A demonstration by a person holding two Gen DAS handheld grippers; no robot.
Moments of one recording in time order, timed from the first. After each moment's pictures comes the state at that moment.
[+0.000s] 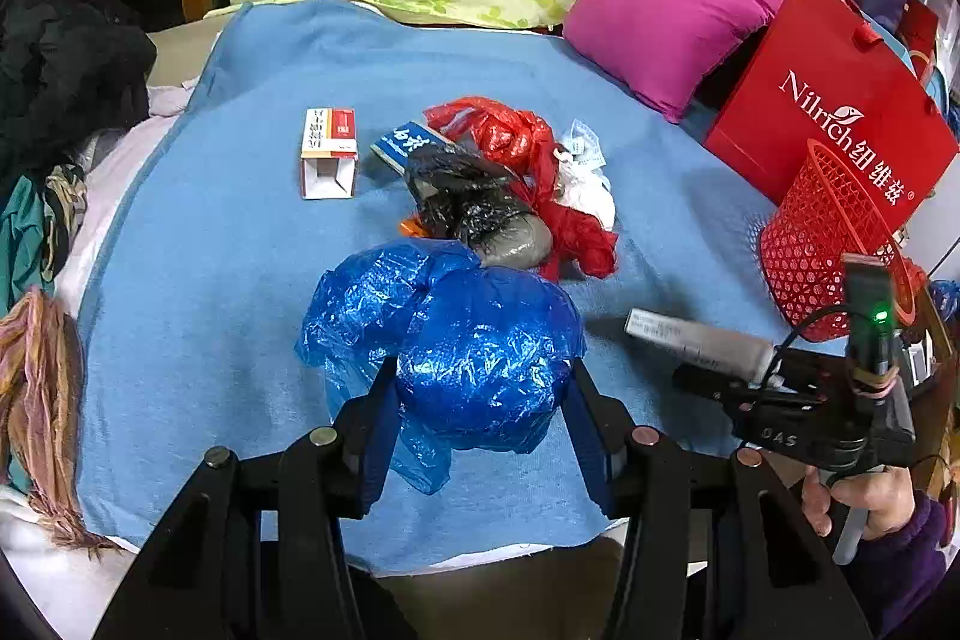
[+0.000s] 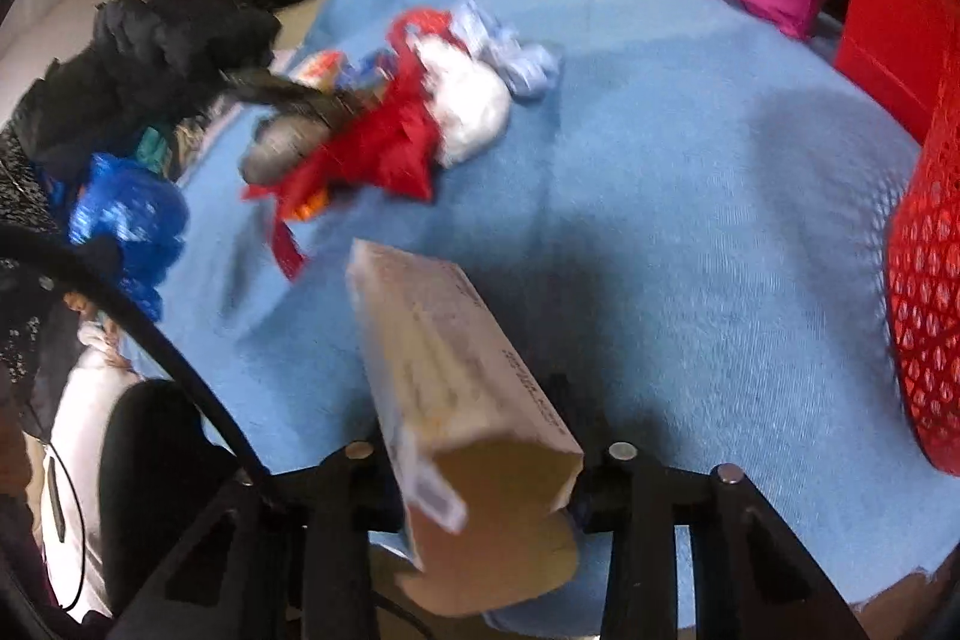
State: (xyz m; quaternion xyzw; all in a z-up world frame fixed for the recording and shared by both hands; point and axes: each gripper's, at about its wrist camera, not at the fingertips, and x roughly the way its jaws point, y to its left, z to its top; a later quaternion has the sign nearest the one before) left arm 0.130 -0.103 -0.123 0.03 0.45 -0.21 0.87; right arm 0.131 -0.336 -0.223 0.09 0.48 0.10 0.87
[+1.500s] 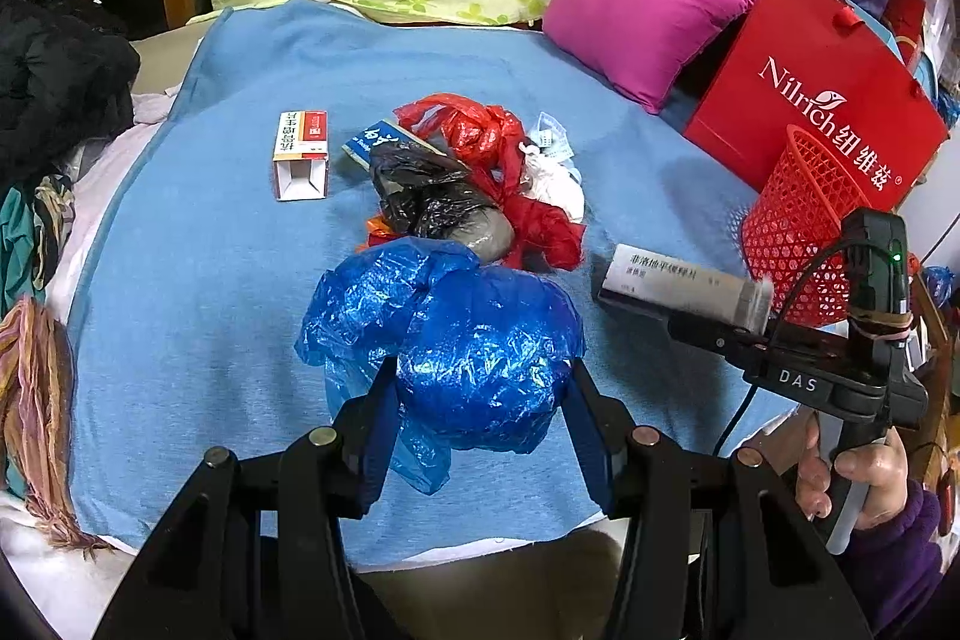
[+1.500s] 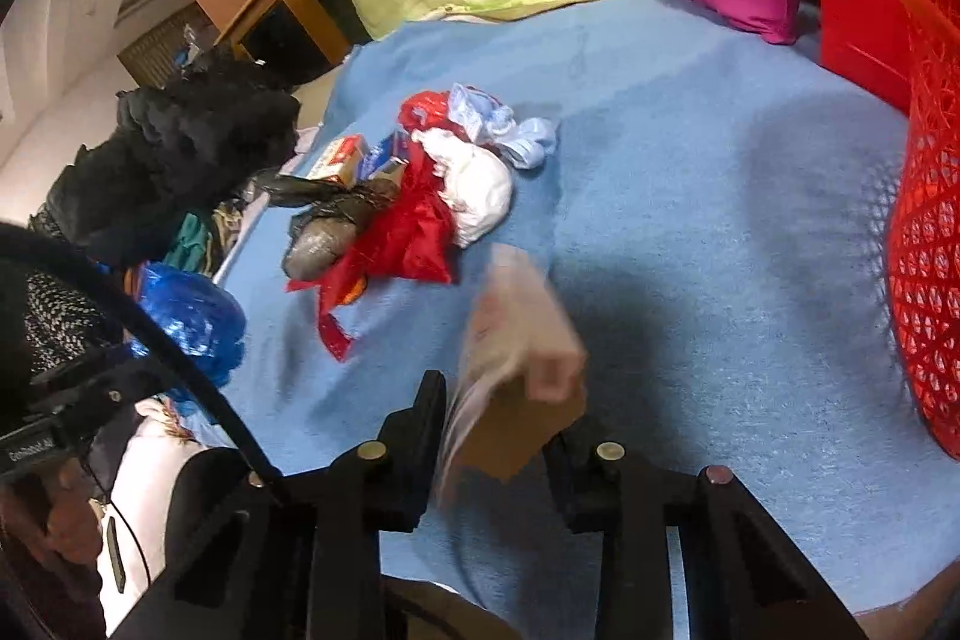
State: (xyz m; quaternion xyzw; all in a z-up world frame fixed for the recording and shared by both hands) left arm 0.122 -0.120 -0.126 0.04 0.45 -0.22 0.86; right arm 0.129 -0.358 -0.202 0.18 0.42 0.12 0.88
